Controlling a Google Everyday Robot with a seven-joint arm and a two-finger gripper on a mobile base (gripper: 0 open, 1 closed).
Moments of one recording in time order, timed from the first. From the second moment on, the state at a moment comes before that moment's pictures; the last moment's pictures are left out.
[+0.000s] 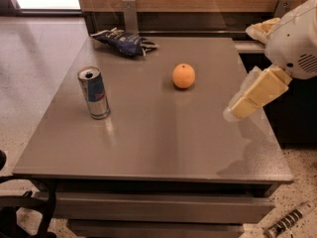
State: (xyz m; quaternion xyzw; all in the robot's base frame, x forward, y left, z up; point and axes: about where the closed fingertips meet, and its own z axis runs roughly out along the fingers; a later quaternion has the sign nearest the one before) arm 0.462 -0.150 0.984 -0.56 0.75 0.05 0.35
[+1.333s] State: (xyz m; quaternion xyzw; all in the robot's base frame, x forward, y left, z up) arm 0.490 0.019 0.972 -0.52 0.61 0.30 0.52
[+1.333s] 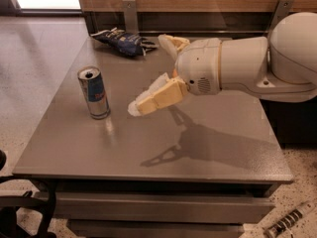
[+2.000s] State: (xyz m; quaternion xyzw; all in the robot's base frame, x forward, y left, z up) arm 0.511 0.044 0.947 -0.51 0.60 0.33 0.52
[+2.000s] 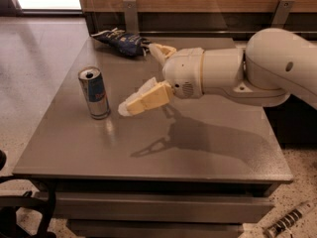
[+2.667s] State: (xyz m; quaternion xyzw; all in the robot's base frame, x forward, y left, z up) arm 0.530 0.085 0.911 -0.48 0.57 0.39 0.54
